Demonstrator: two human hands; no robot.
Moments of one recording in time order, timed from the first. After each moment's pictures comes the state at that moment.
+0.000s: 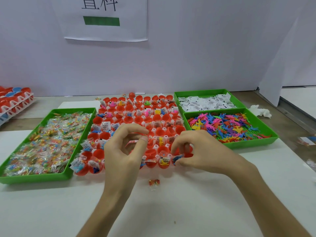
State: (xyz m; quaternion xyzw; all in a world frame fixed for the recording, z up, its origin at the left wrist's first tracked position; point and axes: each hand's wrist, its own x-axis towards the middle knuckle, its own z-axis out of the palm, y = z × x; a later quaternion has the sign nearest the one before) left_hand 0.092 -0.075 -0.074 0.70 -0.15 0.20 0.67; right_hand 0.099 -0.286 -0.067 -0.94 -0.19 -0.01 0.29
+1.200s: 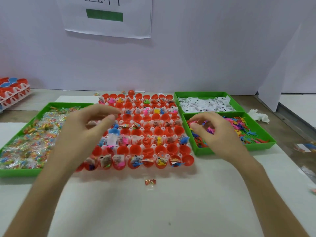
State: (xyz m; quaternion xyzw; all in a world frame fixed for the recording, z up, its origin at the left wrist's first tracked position) left_hand 0.124 -0.006 -0.034 0.84 -0.14 0.16 0.50; right_hand 0.112 -0.317 -0.067 -0.91 -0.05 -0.17 0.38
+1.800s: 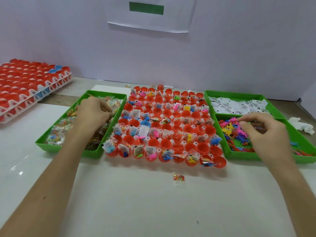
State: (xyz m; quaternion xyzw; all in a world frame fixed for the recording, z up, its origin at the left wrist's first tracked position) left_hand 0.214 0.077 -0.082 0.94 0.10 0.15 0.28; right_hand 0.121 -0.325 -0.074 -0.87 0.02 -0.28 0.40
